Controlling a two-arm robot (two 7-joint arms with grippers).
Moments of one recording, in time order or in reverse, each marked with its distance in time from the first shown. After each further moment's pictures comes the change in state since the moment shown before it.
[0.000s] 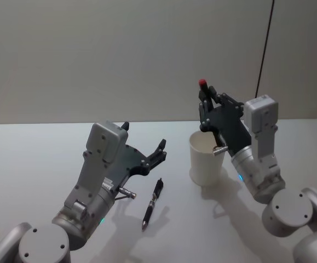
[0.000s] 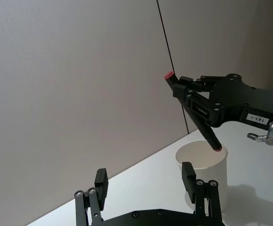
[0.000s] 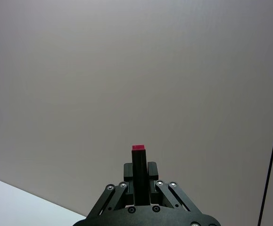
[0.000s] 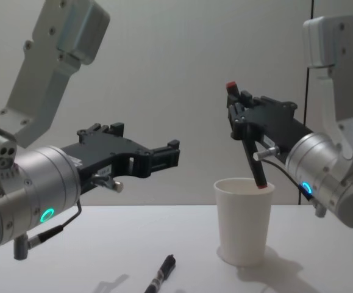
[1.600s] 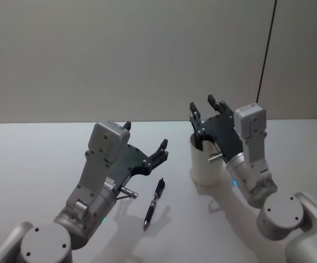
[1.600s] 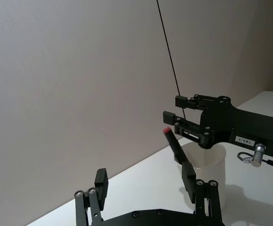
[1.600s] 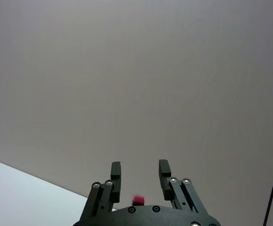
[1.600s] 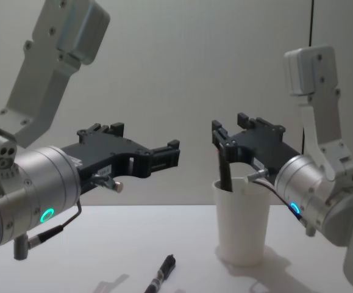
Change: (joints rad) left arm 0.000 0.000 0.000 0.000 0.000 0.000 0.000; right arm 0.051 -0.043 0.004 0.154 -0.022 -0.035 0.008
